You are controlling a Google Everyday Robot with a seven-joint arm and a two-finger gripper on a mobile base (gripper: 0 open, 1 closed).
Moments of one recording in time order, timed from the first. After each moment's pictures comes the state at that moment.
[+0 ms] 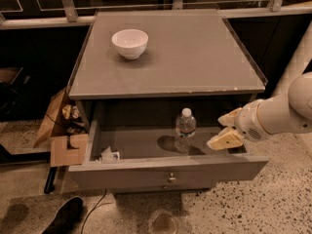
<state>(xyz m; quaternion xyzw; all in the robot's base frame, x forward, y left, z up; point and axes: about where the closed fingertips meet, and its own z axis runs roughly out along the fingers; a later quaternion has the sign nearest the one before) 0.503 -0.202 0.758 -0.46 0.83 0.11 0.30</state>
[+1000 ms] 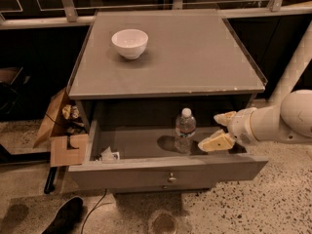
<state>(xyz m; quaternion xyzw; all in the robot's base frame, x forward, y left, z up) 0.524 -0.191 0.730 -0.44 0.82 0.14 0.35</state>
